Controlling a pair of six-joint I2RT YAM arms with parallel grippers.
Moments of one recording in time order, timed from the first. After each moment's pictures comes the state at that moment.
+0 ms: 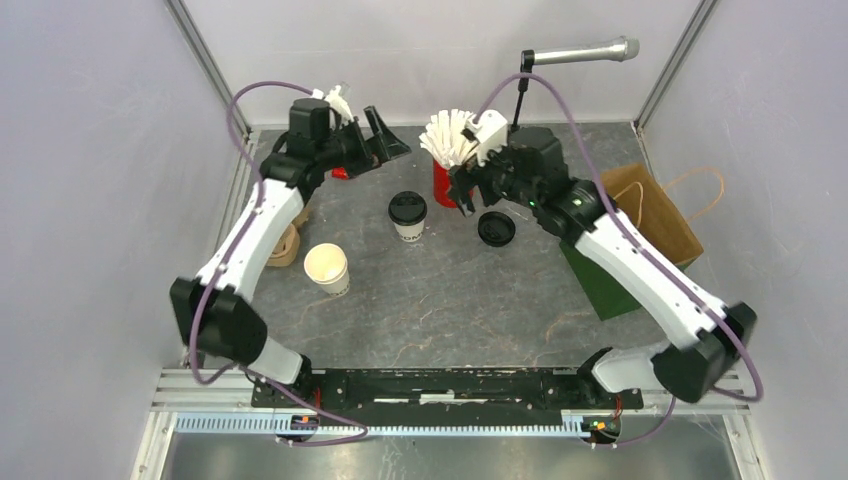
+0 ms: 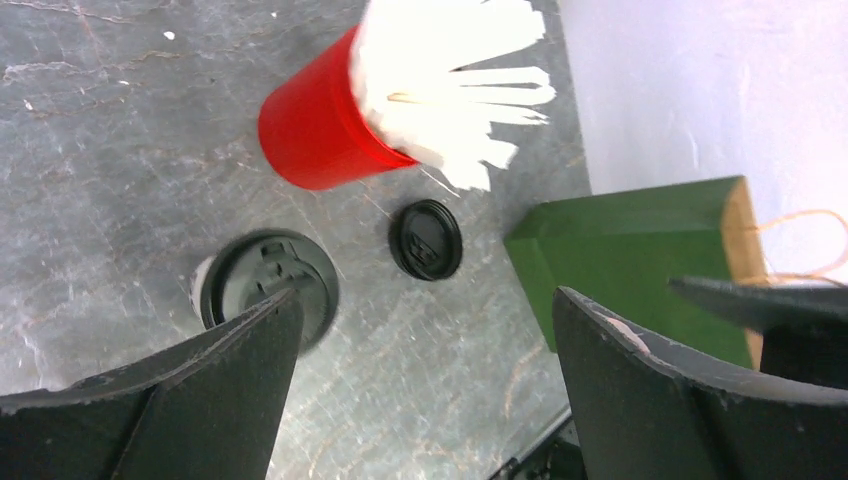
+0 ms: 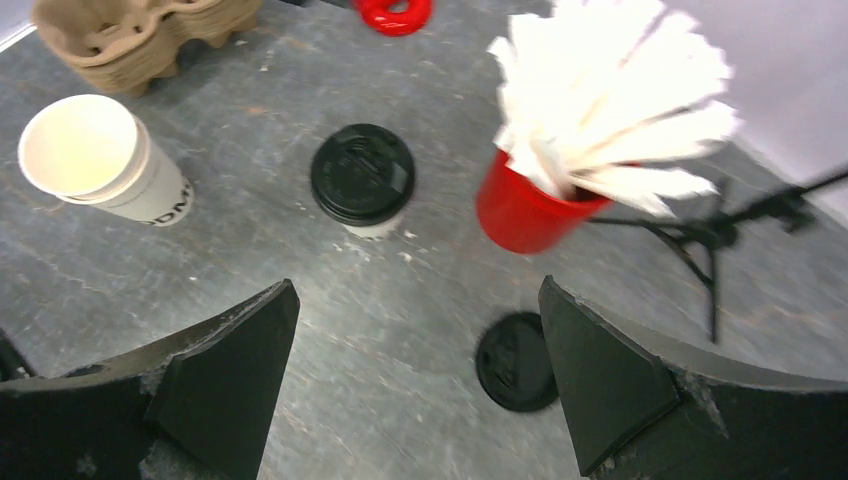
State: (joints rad) left arm -0.28 1.56 1.48 -0.40 0.40 -0.61; right arm 0.65 1.40 1.42 -0.42 -0.12 -0.09
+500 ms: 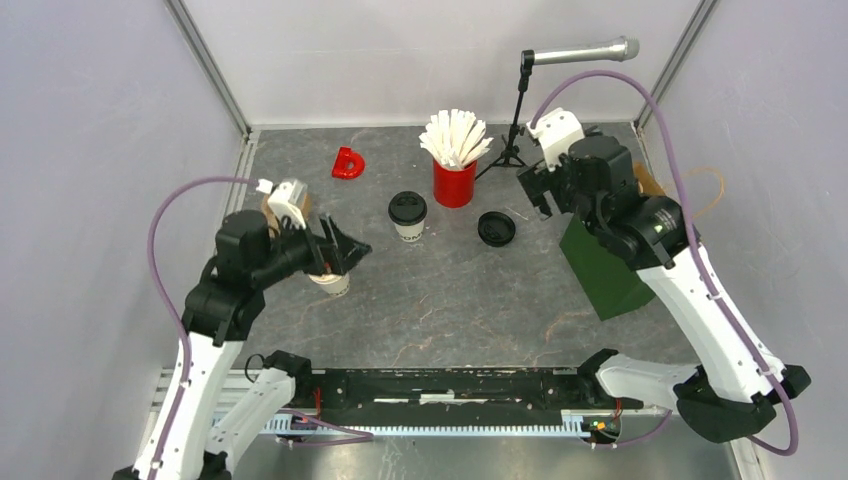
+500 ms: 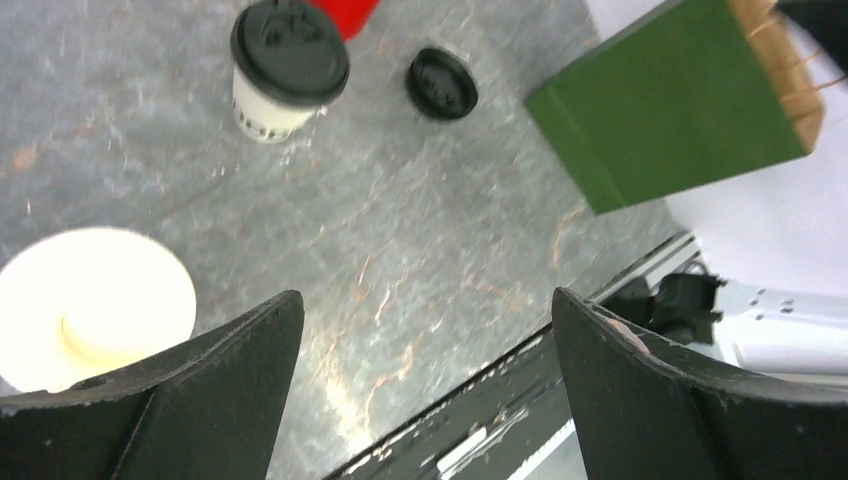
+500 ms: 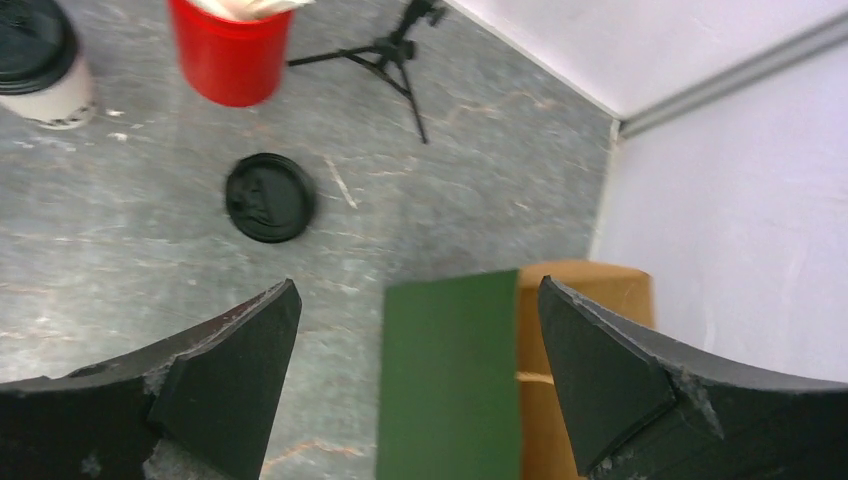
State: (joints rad) left arm -0.28 0.76 1.07 -0.71 0.39 -0.44; right arm 0.60 1.15 1.53 -0.87 0.39 -0.23
